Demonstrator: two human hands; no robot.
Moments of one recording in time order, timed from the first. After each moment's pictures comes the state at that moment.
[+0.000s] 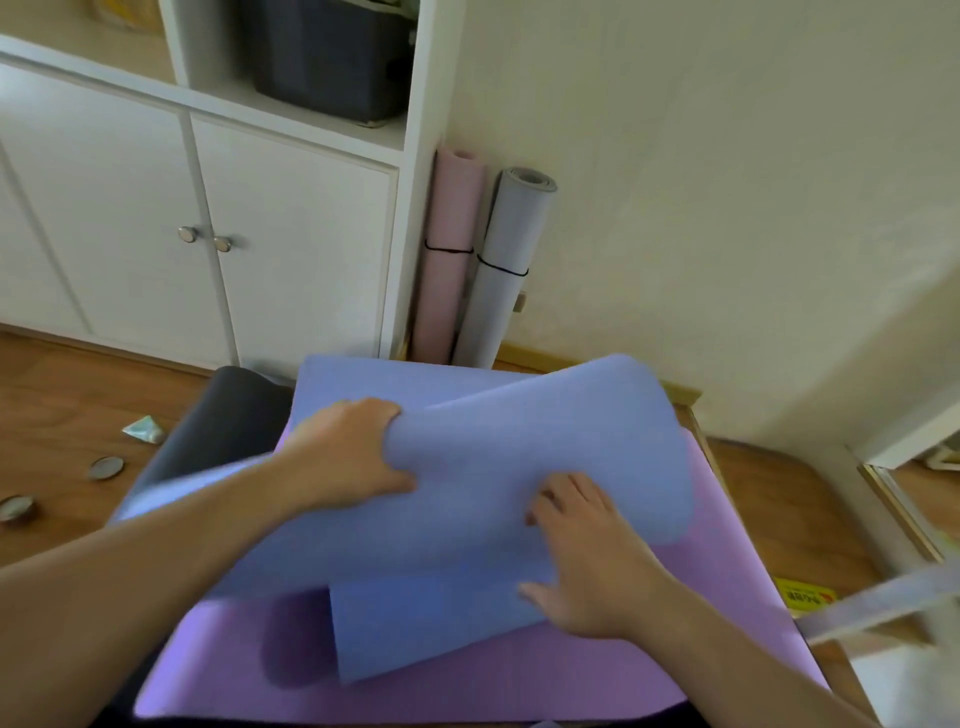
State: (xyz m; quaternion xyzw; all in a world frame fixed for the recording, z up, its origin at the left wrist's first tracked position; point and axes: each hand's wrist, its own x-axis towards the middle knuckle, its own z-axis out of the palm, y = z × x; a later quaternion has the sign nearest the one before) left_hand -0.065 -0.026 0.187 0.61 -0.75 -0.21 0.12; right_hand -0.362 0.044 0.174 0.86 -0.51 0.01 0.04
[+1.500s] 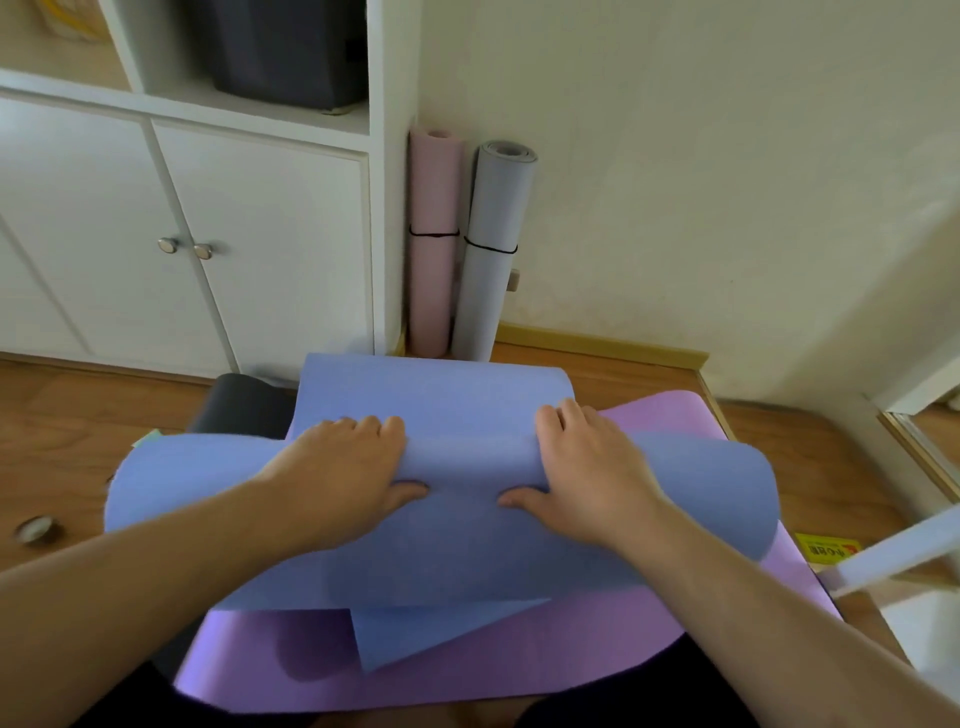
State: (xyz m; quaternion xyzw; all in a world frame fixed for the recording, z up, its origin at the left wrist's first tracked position) left_hand -0.080 -0.002 0.188 0.52 -0.85 0.05 -0.03; right_hand -0.350 0.010 0.202 0.79 -0.60 -0.03 0.09
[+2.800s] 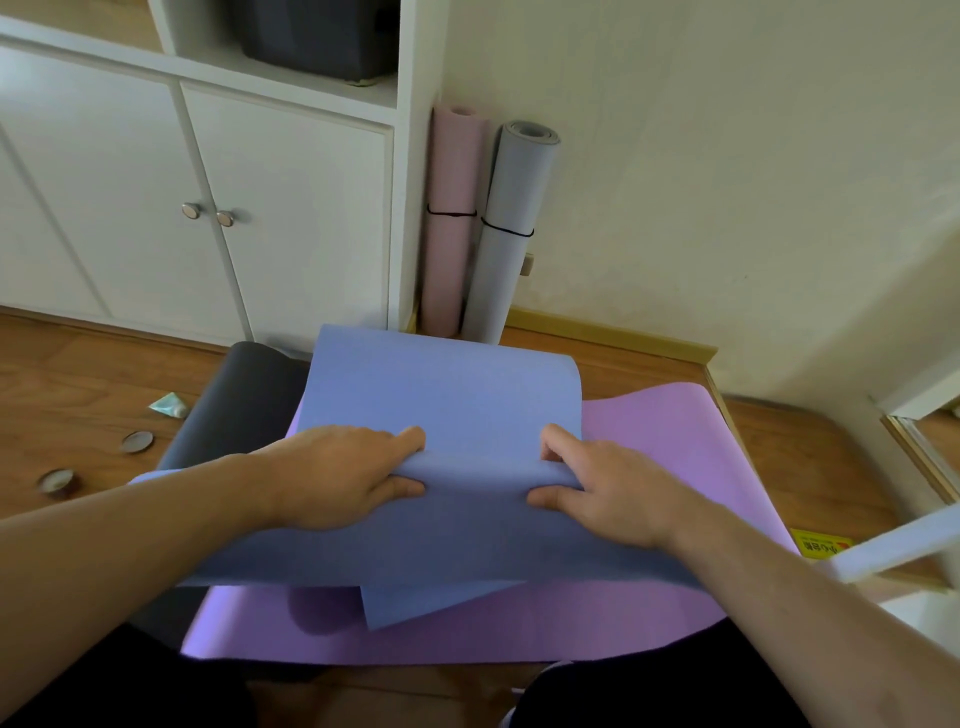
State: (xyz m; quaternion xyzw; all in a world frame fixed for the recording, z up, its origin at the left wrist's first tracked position) left_hand -0.053 0.013 0.179 0.45 -0.87 -0.18 -0.06; right_hand -0.374 0.035 0.204 0.80 -0.55 0.00 -0.22
